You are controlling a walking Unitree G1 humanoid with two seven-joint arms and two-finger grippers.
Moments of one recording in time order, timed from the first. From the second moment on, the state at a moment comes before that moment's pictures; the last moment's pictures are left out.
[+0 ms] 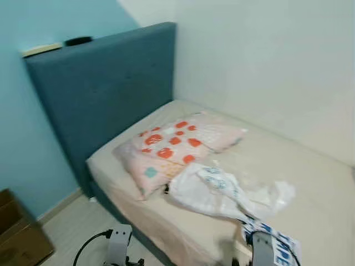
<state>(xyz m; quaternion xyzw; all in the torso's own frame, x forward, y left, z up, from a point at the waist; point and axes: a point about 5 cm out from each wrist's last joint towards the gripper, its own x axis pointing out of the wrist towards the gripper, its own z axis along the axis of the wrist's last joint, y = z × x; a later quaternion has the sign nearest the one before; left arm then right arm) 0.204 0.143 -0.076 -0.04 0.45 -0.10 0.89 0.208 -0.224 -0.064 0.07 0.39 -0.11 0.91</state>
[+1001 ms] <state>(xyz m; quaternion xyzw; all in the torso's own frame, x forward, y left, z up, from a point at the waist) 0.207 0.162 -0.074 -0.07 0.44 -0.03 0.90 0.288 -0.217 -0.005 0.23 0.26 -0.10 0.93</state>
